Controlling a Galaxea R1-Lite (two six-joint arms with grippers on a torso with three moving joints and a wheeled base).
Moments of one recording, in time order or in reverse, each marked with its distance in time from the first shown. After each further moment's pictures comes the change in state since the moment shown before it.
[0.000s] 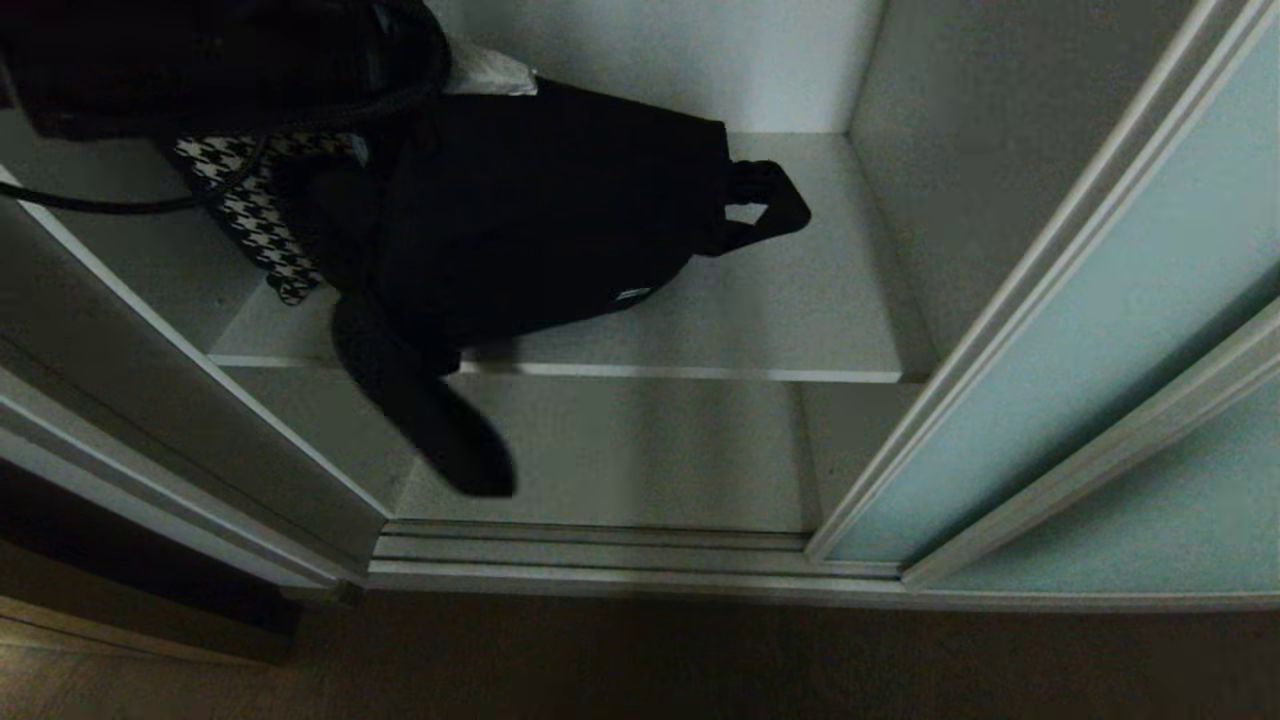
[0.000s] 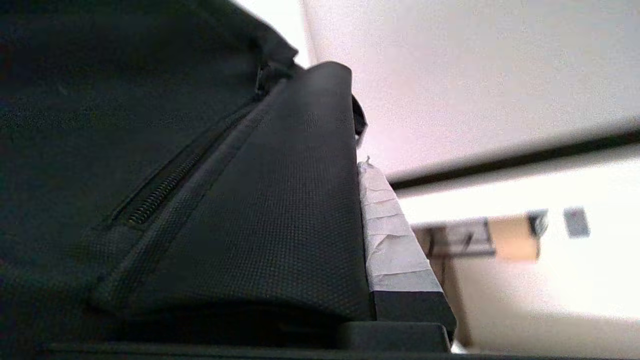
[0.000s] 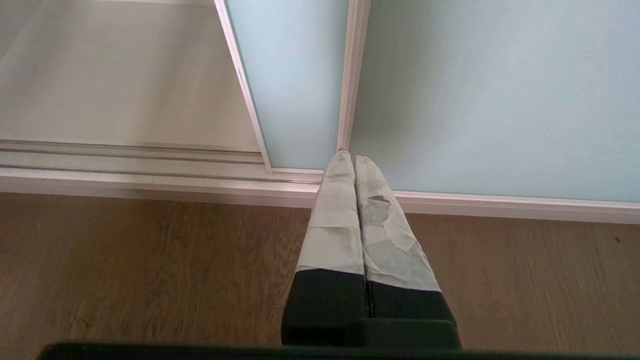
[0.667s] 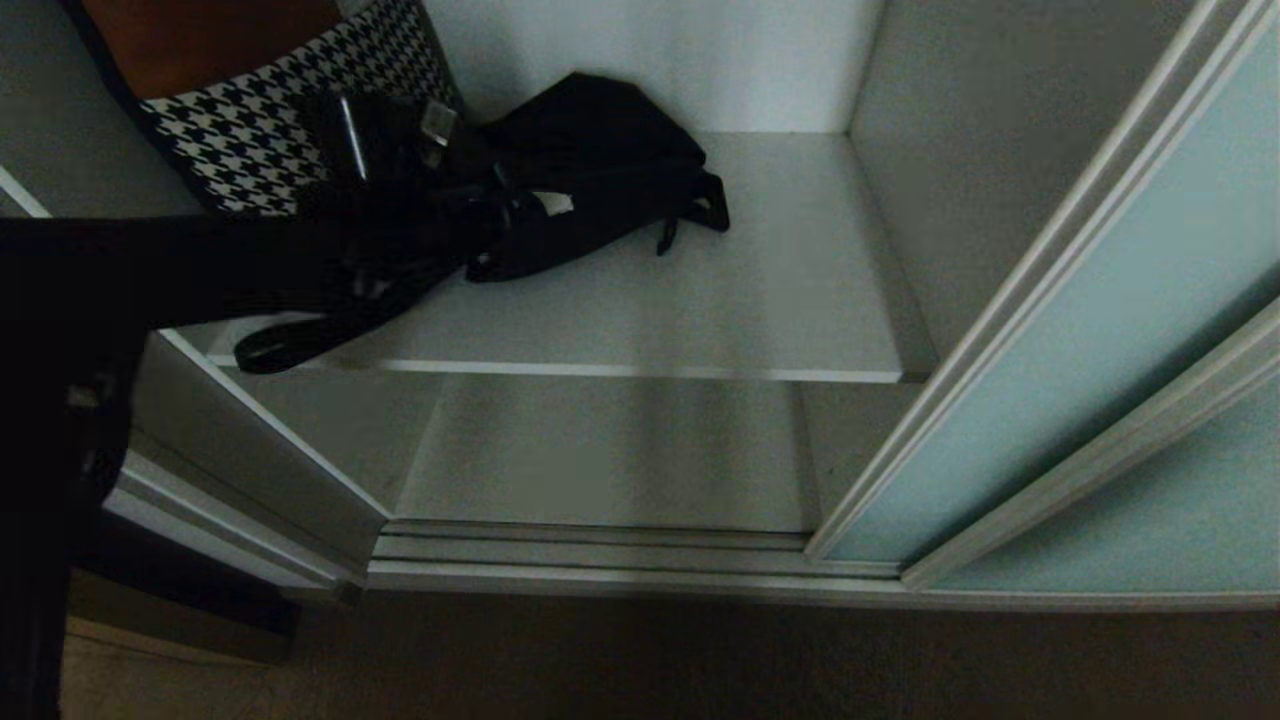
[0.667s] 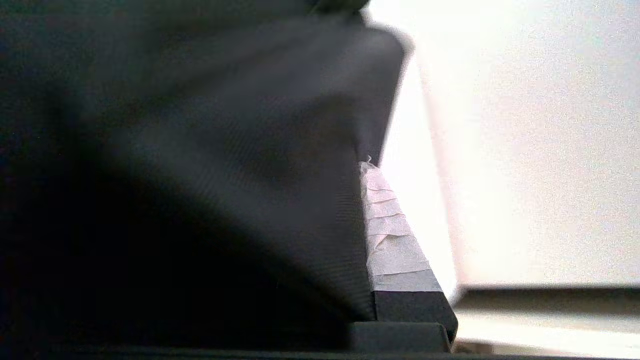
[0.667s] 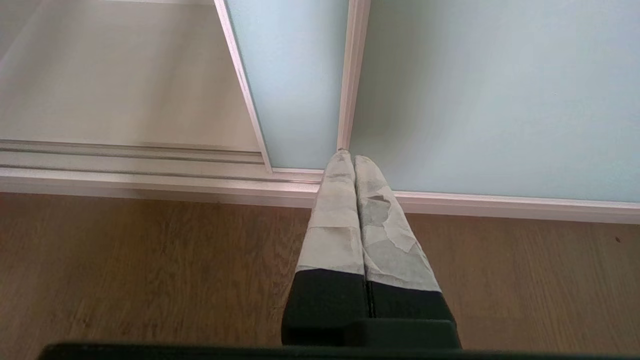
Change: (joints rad) left arm 0.111 0.497 -0.153 -0.401 -0.005 -0.059; right arm 0.000 0.000 0.000 0.000 0.000 -0.001
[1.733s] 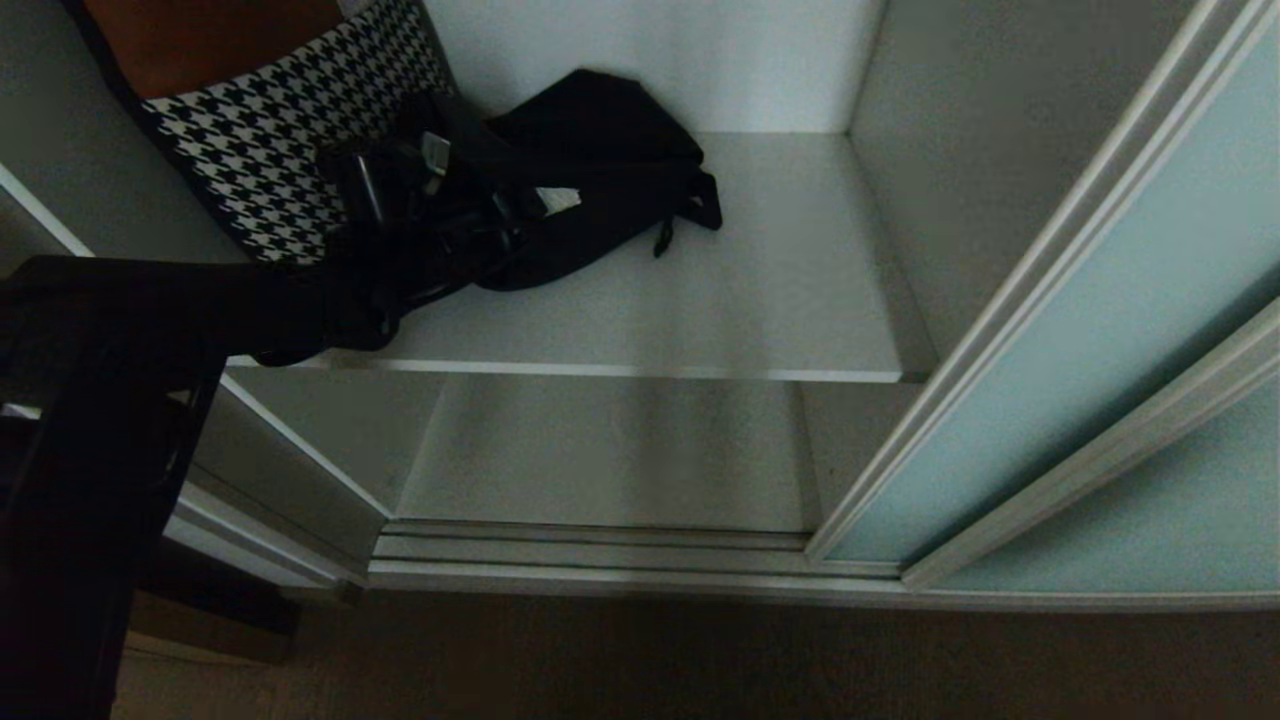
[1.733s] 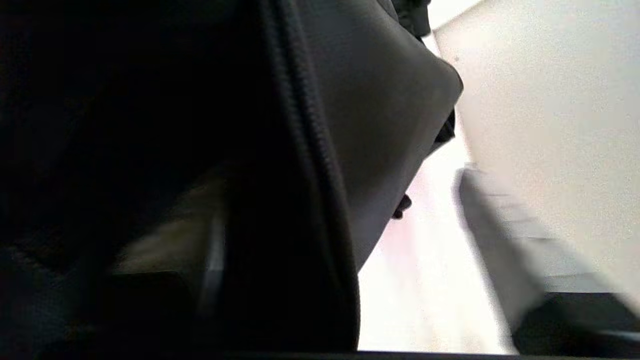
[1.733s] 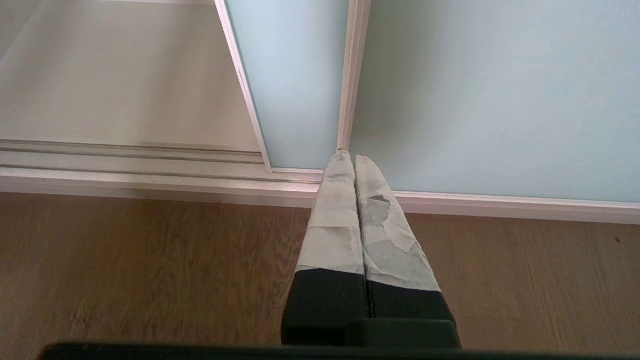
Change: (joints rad) left arm 0.037 0.138 -0.007 -0.221 0.050 0.003; right arm 0.000 0.000 0.001 0.000 0.000 0.000
